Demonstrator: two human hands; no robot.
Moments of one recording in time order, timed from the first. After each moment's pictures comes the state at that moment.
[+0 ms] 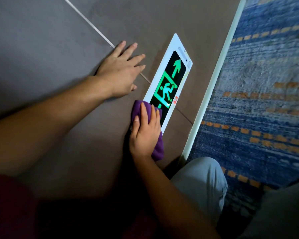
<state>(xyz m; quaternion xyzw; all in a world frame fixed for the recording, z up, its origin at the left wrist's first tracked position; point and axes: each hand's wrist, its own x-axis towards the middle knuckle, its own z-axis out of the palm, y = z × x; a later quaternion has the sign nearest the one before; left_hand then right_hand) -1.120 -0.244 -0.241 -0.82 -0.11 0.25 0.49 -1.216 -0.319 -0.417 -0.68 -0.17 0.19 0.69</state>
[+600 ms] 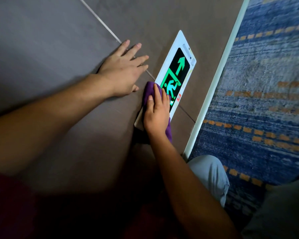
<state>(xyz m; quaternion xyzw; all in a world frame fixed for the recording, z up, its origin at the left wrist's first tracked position) -1.134 -0.245 -0.239 -0.82 -0.09 0.26 0.51 -1.158 -0.300 -0.417 -0.64 -0.17 0.26 0.71</state>
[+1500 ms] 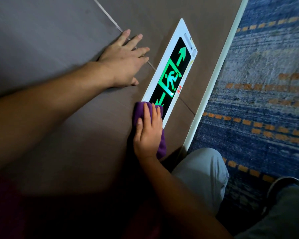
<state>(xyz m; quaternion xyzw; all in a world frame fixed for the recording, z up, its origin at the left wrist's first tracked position) -1.135 -0.247 -0.237 -0.81 -0.09 0.29 0.49 -1.246 -0.333 -0.445 -0.66 -0.22 0.16 0.69</state>
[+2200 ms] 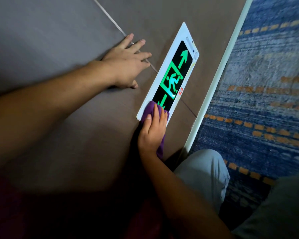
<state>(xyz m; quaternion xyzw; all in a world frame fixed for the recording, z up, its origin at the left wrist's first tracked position) -1.132 -0.247 -0.230 -0.82 -0.07 0.32 0.48 -1.238 -0.327 -0.433 -0.63 -0.08 0.24 0.73</state>
